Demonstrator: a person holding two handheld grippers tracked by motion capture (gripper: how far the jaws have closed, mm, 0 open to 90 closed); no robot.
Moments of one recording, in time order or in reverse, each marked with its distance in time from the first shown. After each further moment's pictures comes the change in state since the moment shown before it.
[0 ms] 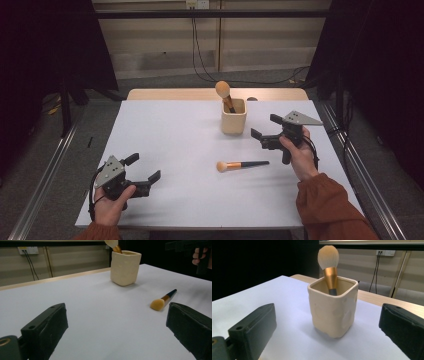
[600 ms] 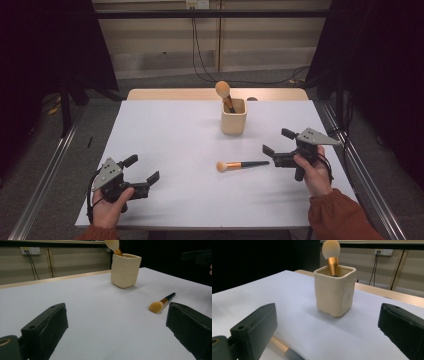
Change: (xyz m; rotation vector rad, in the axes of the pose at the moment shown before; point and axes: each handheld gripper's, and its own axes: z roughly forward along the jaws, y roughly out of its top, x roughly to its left) left arm -0.002 -0.003 -0.005 -0.021 0.010 -0.031; right arm 0.011 -0.024 -0.051 -0.002 -0.003 -0.015
